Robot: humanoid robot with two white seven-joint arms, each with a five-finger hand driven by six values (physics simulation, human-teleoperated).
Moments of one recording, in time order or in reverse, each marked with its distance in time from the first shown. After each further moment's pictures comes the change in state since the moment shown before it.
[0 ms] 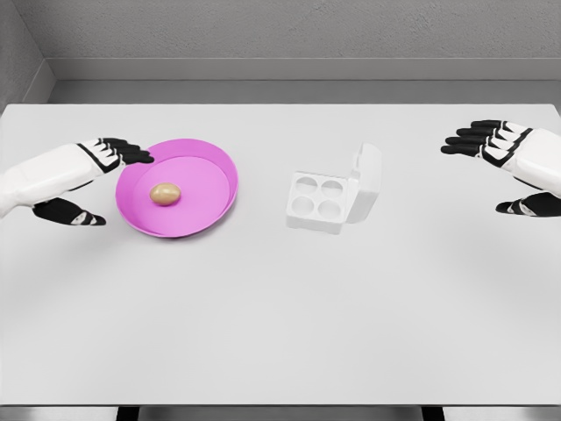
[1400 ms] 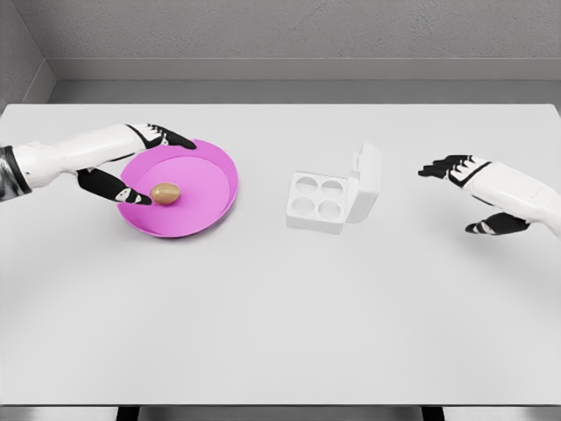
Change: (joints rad) left arm -0.293 -0.089 -0.272 0.169 0.244 0.031 -0.137; right arm -0.120 0.252 0.142 0.271 0.133 -0.001 0.080
